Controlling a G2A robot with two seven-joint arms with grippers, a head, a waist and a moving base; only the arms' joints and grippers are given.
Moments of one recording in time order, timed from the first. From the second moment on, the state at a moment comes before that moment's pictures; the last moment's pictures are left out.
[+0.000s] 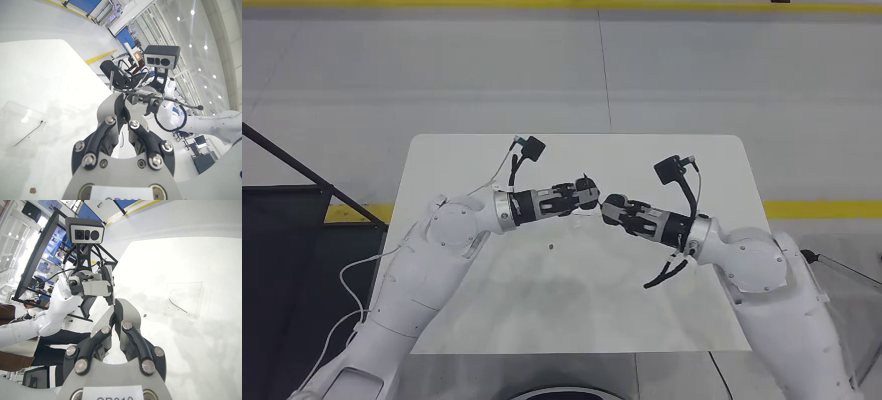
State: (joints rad) left arm 0.84 -1.23 -1.10 -1.41 -0.06 -0.51 -0.83; right arm -1.02 -1.09 1.24 -1.79 -0.17 -0.17 0.85
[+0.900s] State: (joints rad) left arm 0.84 -1.23 -1.09 -1.41 -0.07 -0.52 -0.82; right arm -1.02 -1.08 1.23 -1.78 -0.15 -0.18 0.86
